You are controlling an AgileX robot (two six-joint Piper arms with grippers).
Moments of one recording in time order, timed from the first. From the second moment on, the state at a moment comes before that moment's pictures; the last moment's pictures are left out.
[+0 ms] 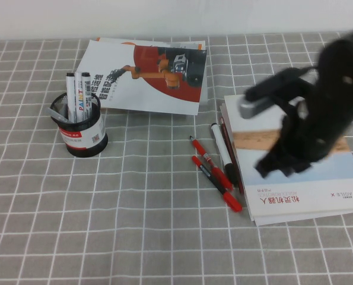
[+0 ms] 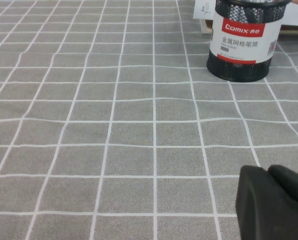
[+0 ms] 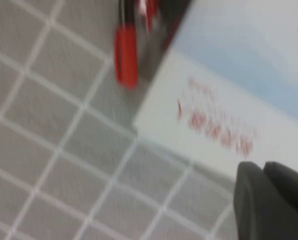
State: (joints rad) right arm 0.56 1.63 -1.35 -0.10 1.11 0.04; left arm -0.04 -0.01 0.03 -0.03 0.37 0.07
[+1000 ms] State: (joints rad) right arm 0.70 2.22 -1.96 0.01 1.22 -0.10; left arm -0.04 -0.01 0.03 -0.03 0.37 0.07
